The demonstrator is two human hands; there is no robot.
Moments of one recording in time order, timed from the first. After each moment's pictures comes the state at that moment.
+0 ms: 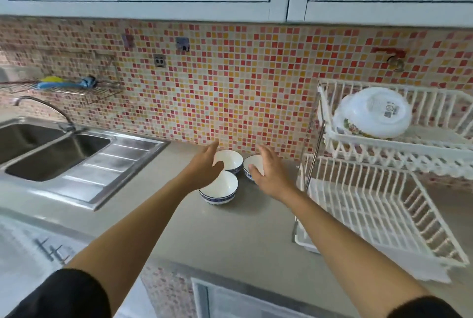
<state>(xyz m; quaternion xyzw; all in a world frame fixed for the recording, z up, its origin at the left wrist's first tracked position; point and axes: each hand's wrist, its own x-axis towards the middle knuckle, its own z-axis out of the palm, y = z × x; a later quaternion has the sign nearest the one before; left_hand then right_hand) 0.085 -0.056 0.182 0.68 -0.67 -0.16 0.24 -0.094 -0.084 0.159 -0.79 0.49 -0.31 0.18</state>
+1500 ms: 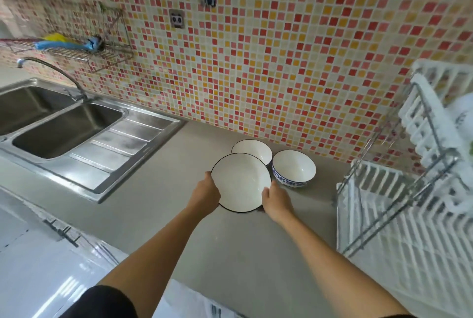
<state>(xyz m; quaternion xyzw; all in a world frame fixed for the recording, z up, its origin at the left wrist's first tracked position) 0.155 -0.163 0.051 0.81 -0.46 -0.29 0.21 -0.014 -0.202 0.037 -0.70 0.64 -0.16 0.28</state>
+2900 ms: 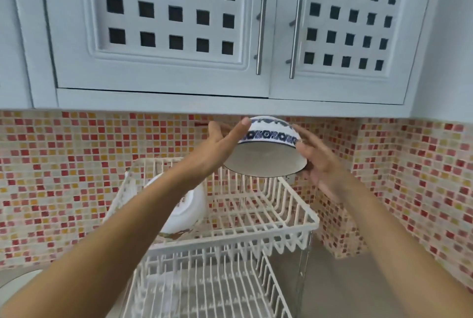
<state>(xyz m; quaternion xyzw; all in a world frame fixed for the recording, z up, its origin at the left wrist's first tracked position) -0.316 -0.136 0.379 0.34 -0.77 -0.37 0.38 -0.537 -0.075 0.355 -0.62 0.42 -0.58 0.32</state>
